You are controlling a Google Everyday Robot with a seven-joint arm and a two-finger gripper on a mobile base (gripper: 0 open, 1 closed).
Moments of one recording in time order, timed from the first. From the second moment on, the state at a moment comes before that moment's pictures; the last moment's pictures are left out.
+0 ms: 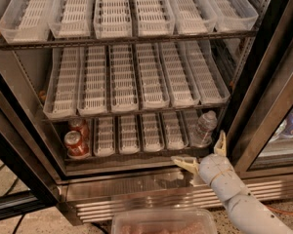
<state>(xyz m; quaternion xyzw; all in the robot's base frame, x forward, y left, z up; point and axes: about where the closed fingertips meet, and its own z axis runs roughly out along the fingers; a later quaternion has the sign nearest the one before) 0.553 -0.191 0.649 -0.22 0.72 -0.01 0.66</state>
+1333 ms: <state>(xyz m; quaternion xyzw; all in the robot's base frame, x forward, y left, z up) 0.569 -0.208 0.657 -0.18 0.70 -0.04 0.69</state>
